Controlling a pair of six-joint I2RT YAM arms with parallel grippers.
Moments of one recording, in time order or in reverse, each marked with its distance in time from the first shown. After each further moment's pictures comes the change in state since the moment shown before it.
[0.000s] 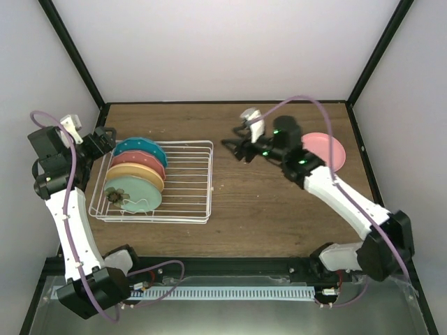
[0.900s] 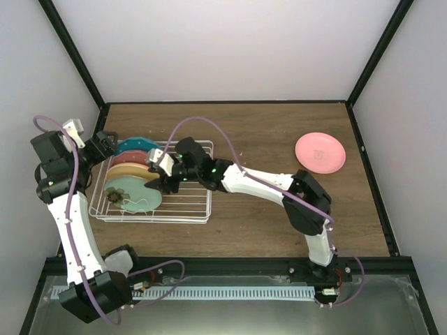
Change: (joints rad) left arm 0.000 -0.034 -0.048 0.000 0.000 0.002; right arm 0.519 0.679 0.473 0.052 -0.002 -0.236
